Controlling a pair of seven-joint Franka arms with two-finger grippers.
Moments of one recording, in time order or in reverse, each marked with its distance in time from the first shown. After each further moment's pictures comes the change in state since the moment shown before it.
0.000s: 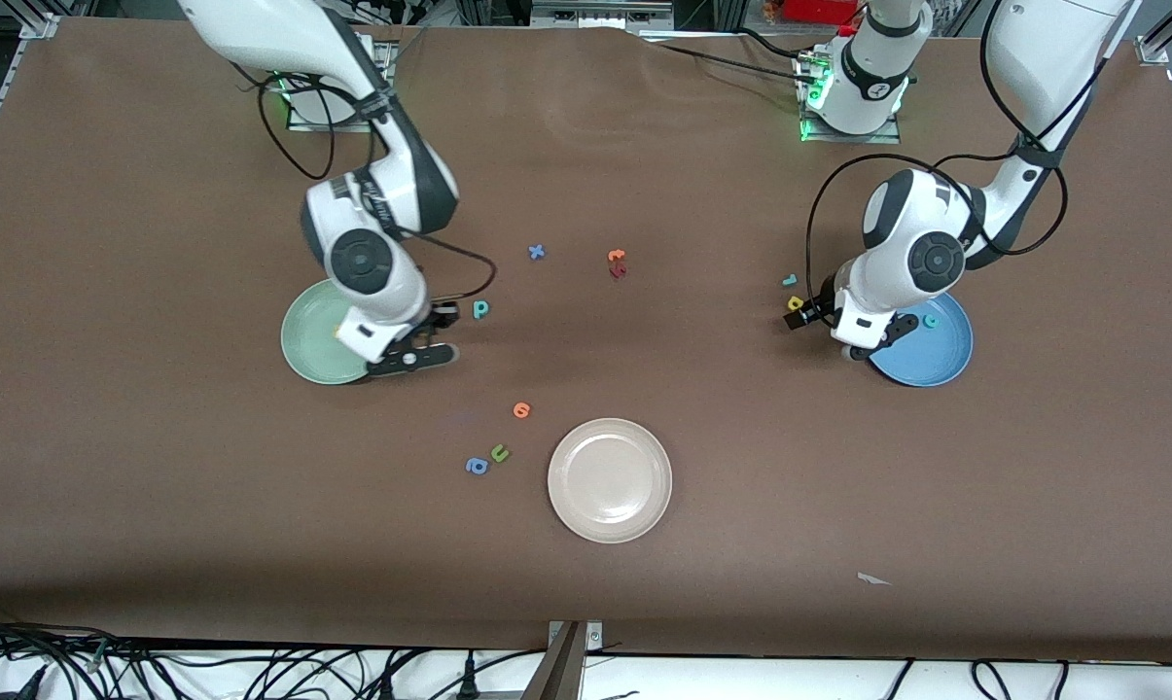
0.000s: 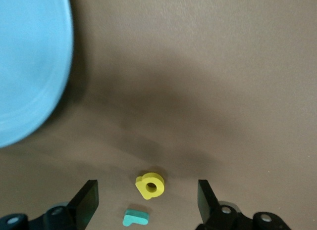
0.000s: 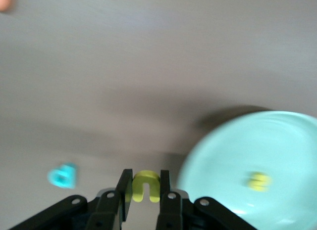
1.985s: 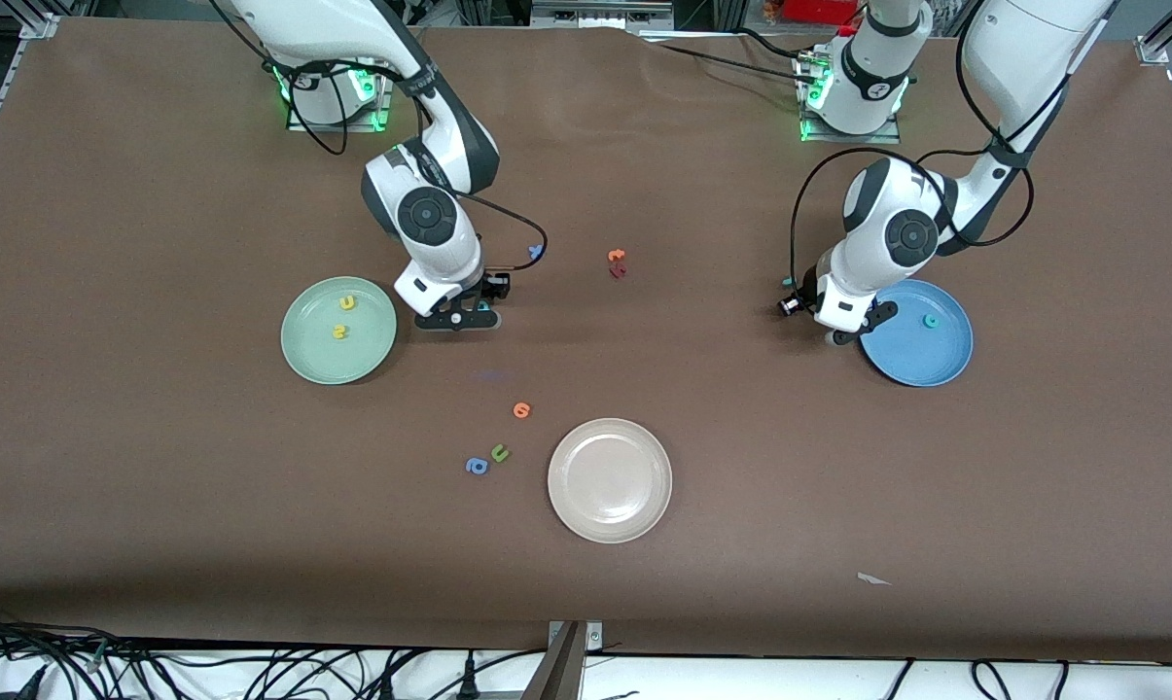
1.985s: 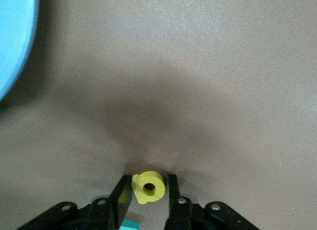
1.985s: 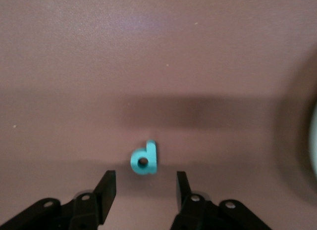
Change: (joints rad) left arm -0.017 0.008 -0.002 -0.112 0.013 0.198 -0.011; right arm 0.053 0.045 0.174 -0.132 0.007 0.263 0.428
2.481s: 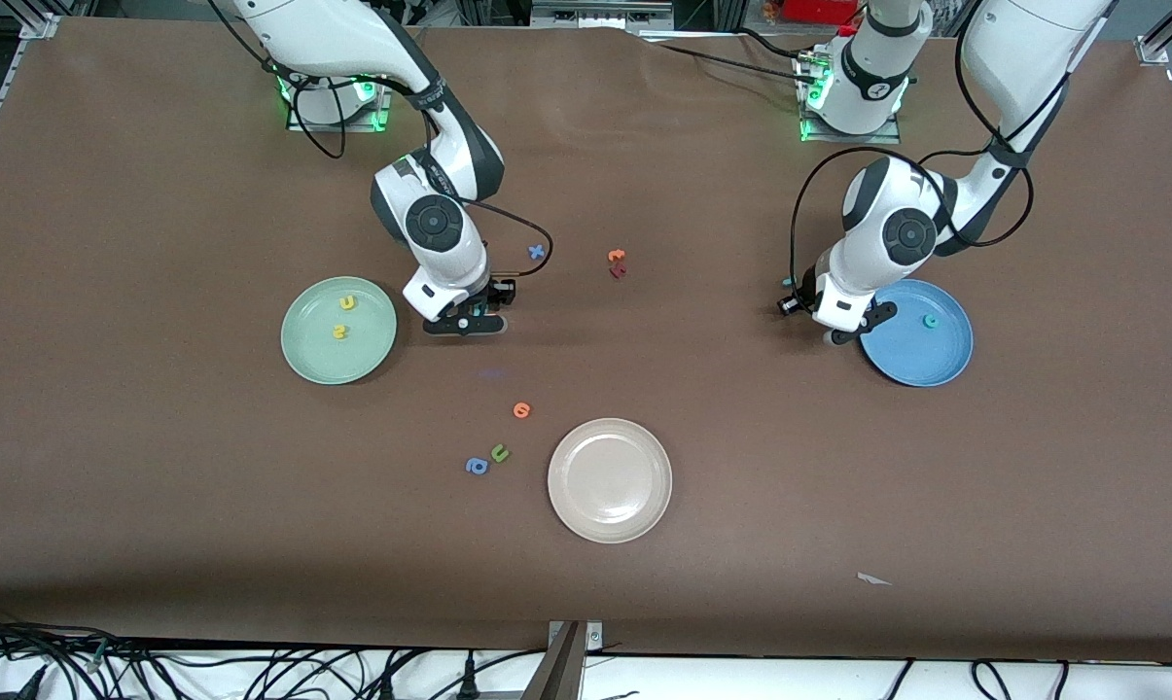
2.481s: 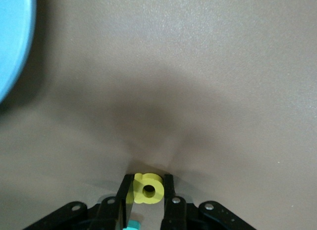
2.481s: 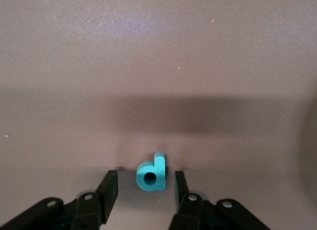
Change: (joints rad) left arm 0.000 -0.002 -0.003 0.000 0.011 0.000 0.000; right arm 0.000 0.031 0.006 0.003 0.000 0.038 0.000
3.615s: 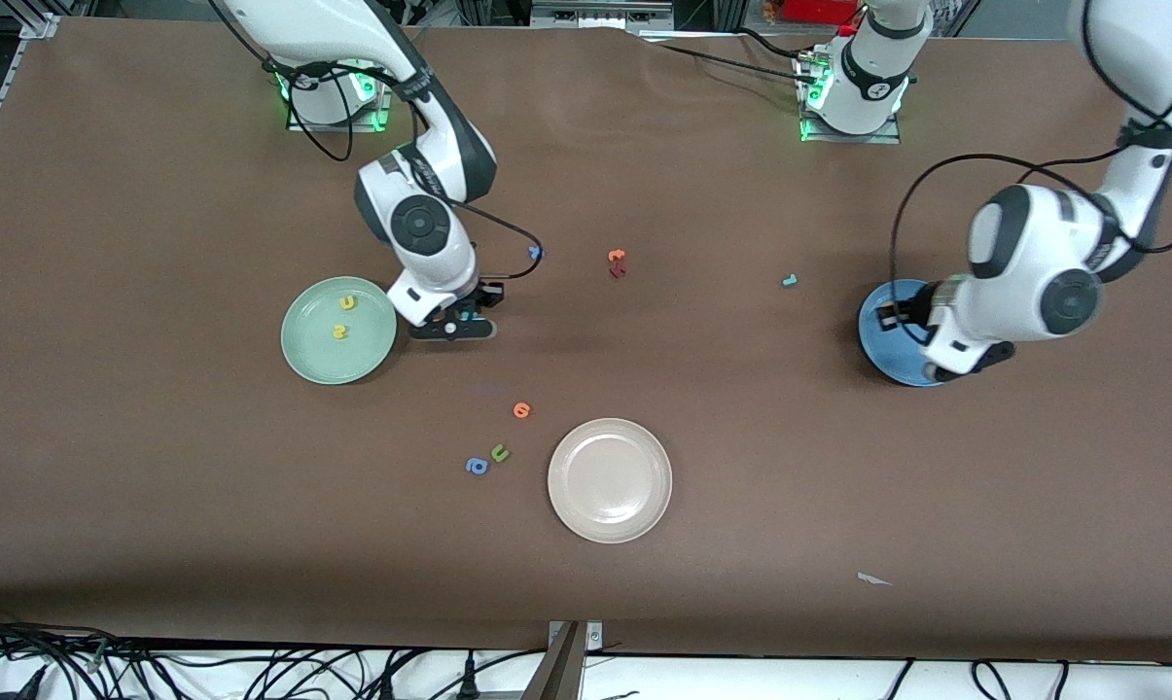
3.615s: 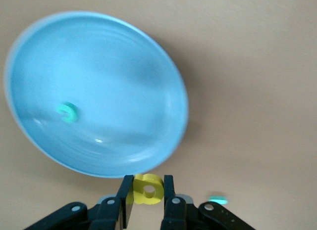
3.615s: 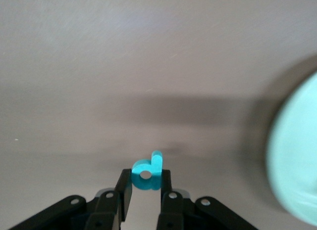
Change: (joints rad) left arm 0.261 -0.030 0.016 0.356 0.010 -0.627 0.451; right arm -0.002 -0.084 -0.076 0.059 -0.001 -0.184 -0.097
